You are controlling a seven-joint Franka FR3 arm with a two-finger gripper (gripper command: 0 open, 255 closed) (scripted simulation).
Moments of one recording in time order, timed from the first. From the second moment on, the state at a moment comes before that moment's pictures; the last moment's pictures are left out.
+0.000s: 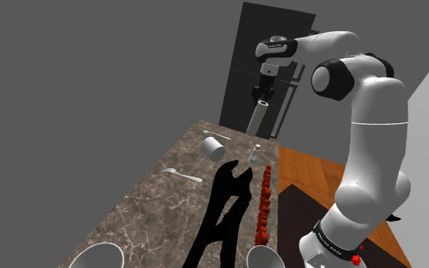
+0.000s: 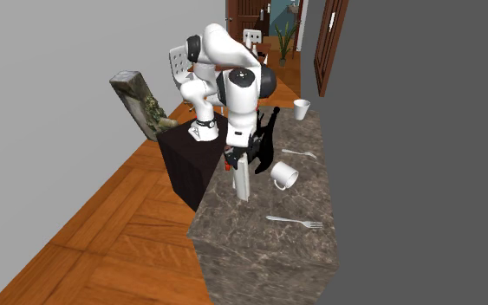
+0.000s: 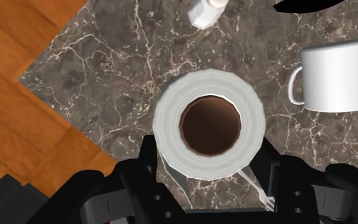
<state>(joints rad) -0.19 0.46 -0.34 -1.36 0.19 1.68 -0.33</state>
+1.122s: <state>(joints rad) 0.08 0.36 -0.24 -1.51 0.17 1.76 0.03</state>
